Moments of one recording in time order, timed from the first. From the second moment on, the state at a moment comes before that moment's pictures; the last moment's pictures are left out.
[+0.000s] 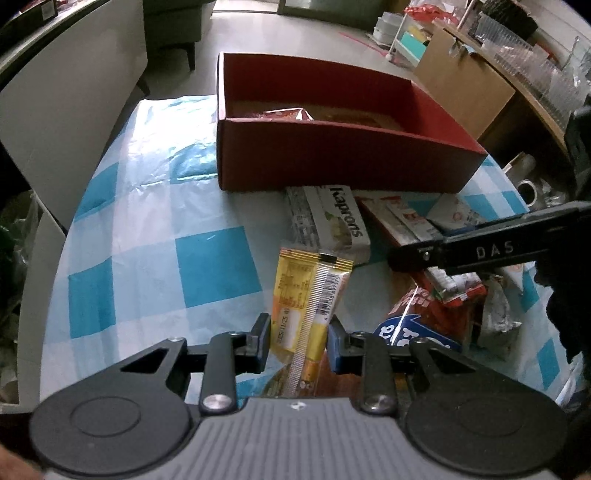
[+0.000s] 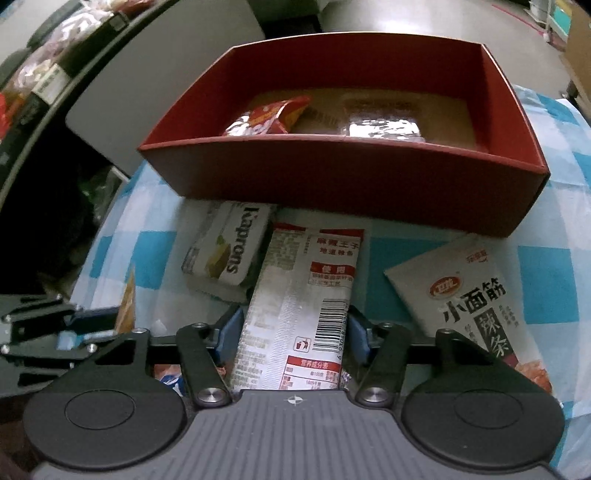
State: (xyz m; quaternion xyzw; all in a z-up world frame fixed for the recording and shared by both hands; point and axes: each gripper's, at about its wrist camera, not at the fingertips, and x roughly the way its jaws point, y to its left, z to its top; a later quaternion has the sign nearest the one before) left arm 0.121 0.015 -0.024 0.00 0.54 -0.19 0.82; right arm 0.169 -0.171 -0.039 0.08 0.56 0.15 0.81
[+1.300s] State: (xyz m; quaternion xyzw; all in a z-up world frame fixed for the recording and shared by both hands) left arm 0.130 -0.008 -0.037 0.09 0.52 -0.15 0.84; right arm 0.163 -0.146 -0.040 0.00 0.54 0.16 0.83
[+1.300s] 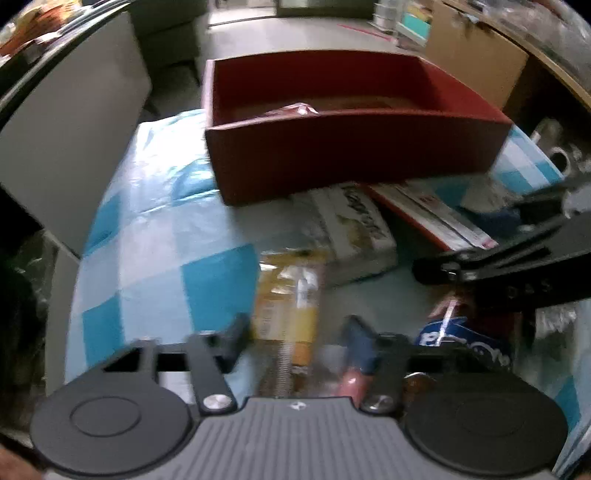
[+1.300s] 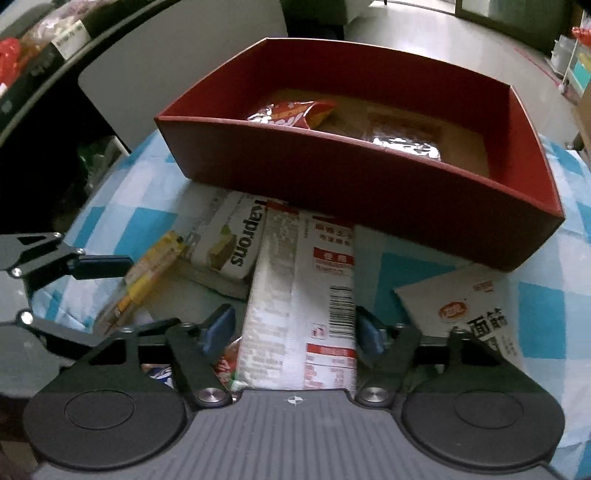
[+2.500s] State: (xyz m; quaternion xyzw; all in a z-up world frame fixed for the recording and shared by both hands) left arm 0.142 0.014 0.028 -0.10 0.48 -0.20 0.85; right arm 0.153 -0.191 0.009 0.16 0.49 0.23 0.83
